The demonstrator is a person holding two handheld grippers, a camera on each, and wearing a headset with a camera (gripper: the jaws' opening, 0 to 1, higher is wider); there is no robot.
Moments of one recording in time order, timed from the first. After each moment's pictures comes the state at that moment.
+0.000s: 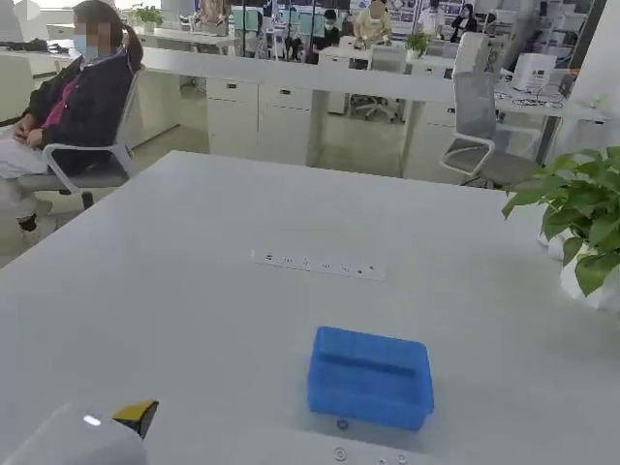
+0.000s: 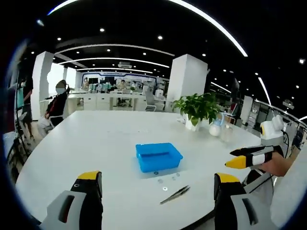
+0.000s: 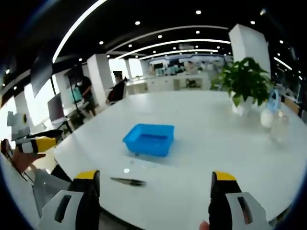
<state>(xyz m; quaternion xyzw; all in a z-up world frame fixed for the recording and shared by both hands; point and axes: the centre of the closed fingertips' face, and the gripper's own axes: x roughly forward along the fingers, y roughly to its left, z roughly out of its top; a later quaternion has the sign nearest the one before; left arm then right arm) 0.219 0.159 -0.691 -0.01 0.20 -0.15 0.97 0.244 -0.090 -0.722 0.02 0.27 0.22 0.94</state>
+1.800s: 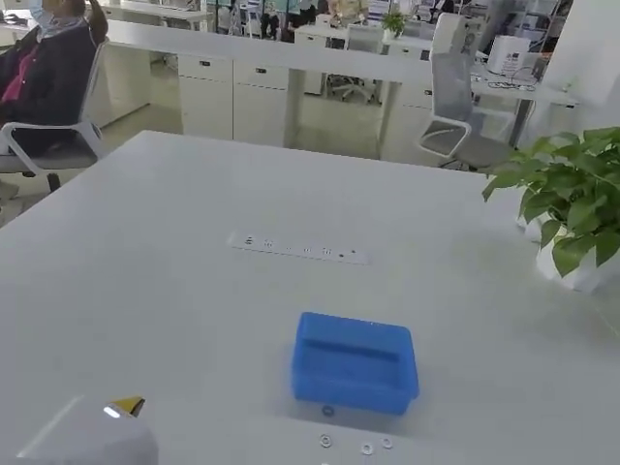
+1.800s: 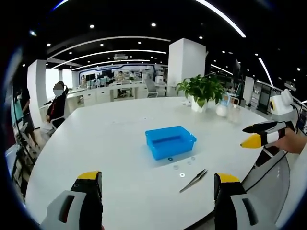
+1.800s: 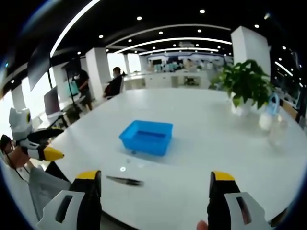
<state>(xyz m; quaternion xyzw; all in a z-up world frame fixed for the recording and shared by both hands) 0.230 0.159 -0.718 0.03 0.24 -0.18 0.95 0.247 -0.088 -0.729 0.00 0.29 0.21 0.93</state>
